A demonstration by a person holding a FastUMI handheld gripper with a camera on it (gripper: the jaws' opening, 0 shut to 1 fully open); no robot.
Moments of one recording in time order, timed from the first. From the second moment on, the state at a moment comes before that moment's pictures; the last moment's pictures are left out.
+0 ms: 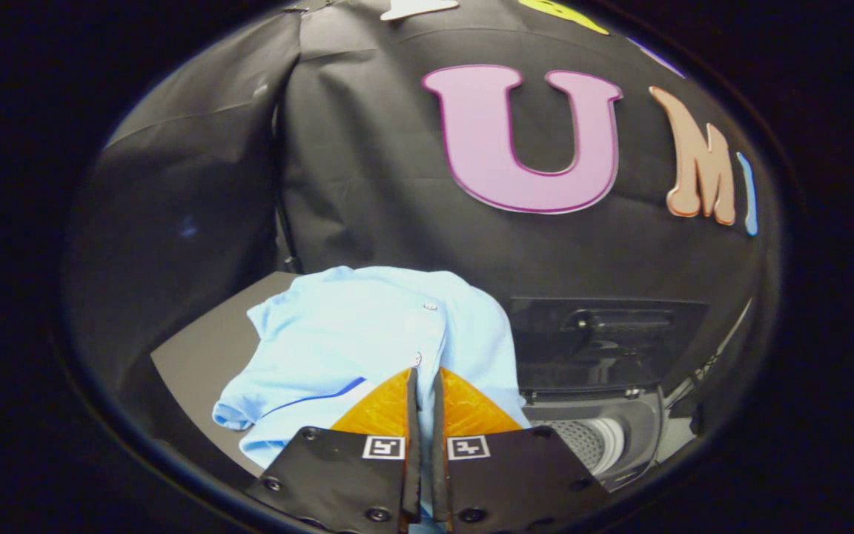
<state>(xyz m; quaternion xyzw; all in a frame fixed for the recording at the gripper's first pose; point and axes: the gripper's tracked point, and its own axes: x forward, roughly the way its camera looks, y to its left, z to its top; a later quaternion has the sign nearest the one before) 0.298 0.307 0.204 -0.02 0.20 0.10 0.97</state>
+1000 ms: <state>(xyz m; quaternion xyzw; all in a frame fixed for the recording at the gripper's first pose) 0.302 0.115 0.196 -0.04 0.18 -0.08 0.98</state>
